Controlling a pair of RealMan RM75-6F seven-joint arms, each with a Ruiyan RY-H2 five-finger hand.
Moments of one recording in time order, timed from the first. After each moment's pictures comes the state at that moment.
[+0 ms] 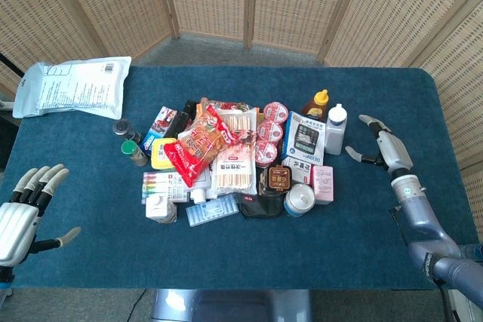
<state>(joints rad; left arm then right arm) -0.10 -0.95 0.01 -1.90 1.66 1.51 0.01 0.59 -1.43 0.26 -1.01 -1.29 0.80 0.61</state>
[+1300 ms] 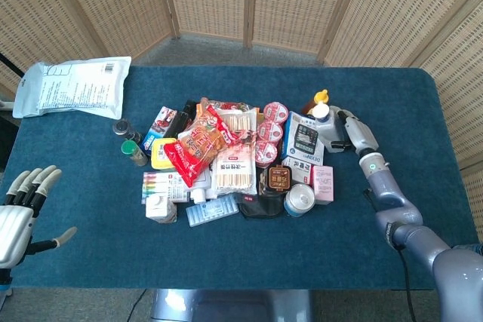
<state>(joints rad) -0.07 -0.96 0.01 -1.91 1.62 1.53 0.04 0.81 -1.66 0.24 -0.63 -1.32 0.60 0.79</state>
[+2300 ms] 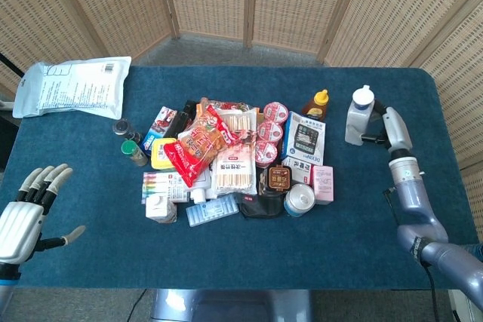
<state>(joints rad) -0.10 -0.99 0.00 -1.89 1.65 1.50 0.01 0.63 -1.46 0.35 -0.98 -1.23 0.90 0.75</state>
